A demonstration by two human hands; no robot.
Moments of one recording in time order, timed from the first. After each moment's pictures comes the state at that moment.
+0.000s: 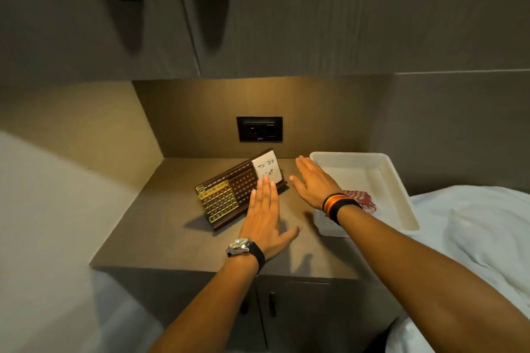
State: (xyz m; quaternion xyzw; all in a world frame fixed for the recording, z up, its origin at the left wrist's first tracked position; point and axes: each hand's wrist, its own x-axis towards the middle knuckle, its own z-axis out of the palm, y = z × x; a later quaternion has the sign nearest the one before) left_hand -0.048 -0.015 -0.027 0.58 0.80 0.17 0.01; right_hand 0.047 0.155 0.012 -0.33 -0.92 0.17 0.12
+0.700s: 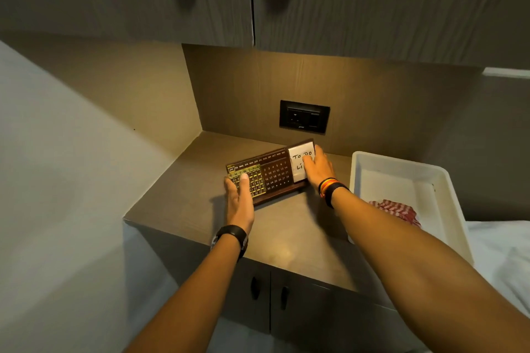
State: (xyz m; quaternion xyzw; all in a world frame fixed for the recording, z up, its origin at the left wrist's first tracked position) left_hand -0.118 -0.054 -0.033 0.09 0.76 0.60 0.22; right_hand -0.059 0.160 -0.013 -0.39 -0.77 0.46 0.20
